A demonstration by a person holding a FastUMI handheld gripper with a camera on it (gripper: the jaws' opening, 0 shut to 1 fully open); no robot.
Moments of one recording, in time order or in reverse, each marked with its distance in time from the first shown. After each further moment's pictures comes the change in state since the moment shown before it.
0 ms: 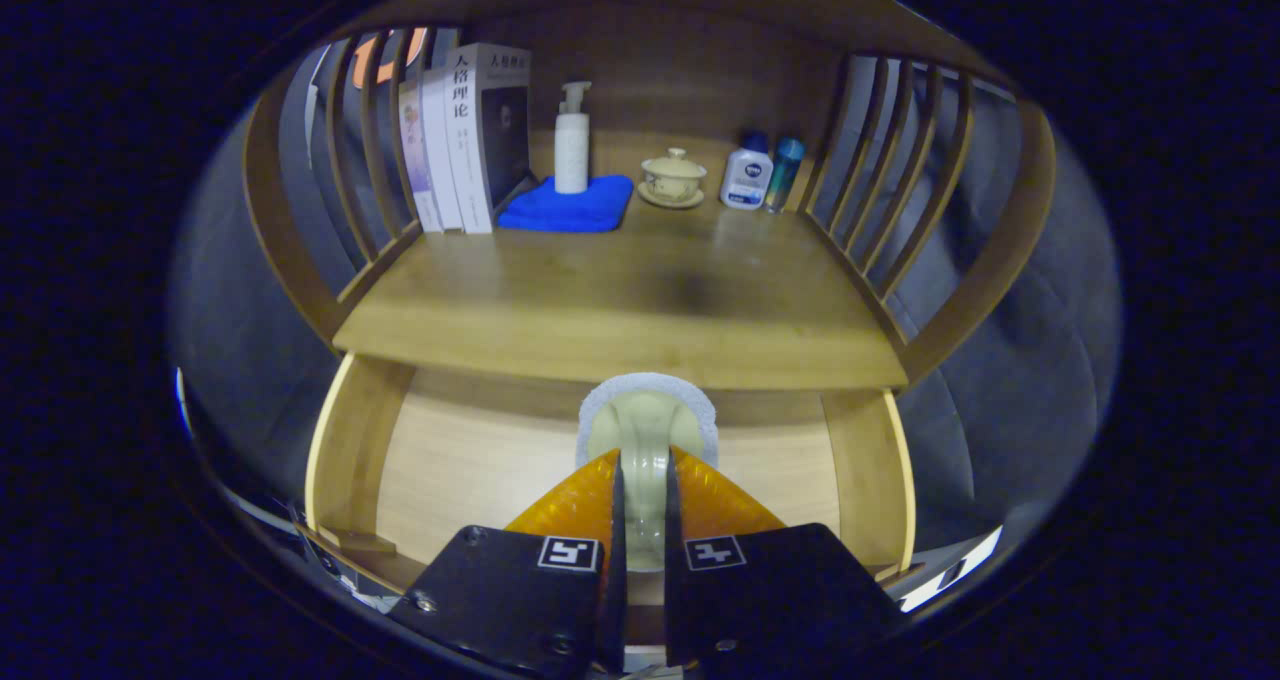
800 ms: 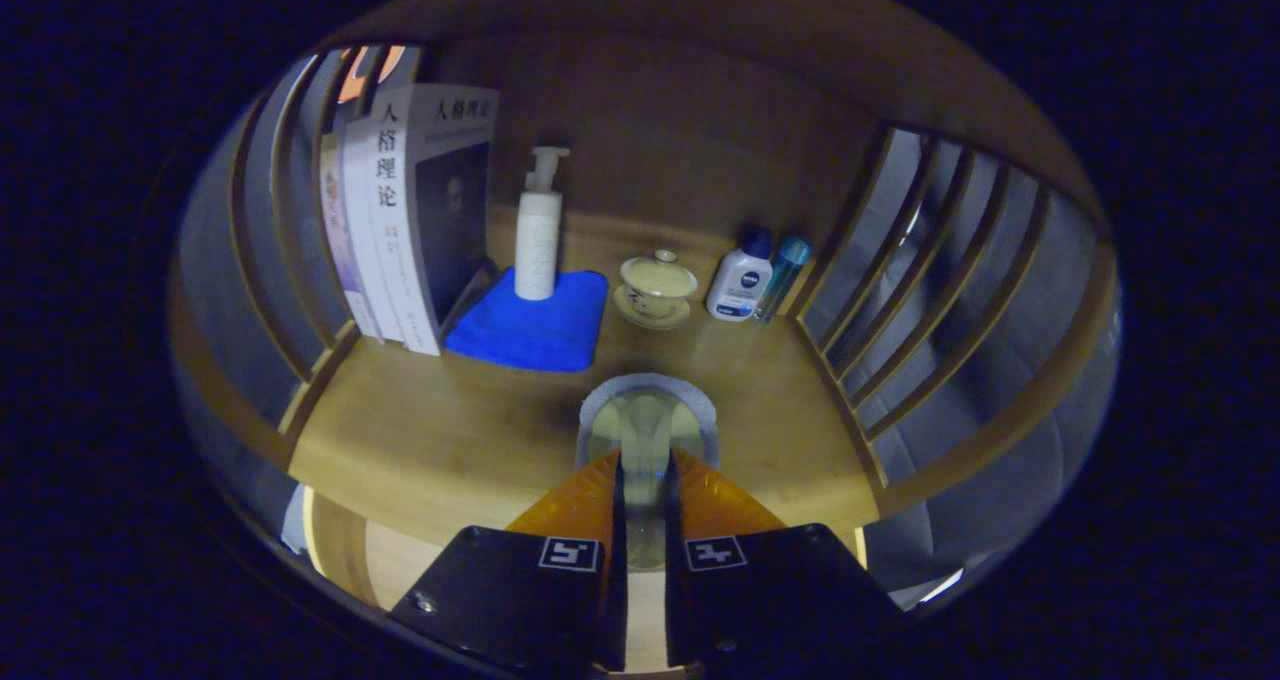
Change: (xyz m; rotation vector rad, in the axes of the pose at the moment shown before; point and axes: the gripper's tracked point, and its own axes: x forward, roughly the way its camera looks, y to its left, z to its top) arm 0.061 -0.004 0.122 -0.050 -0.106 -0.160
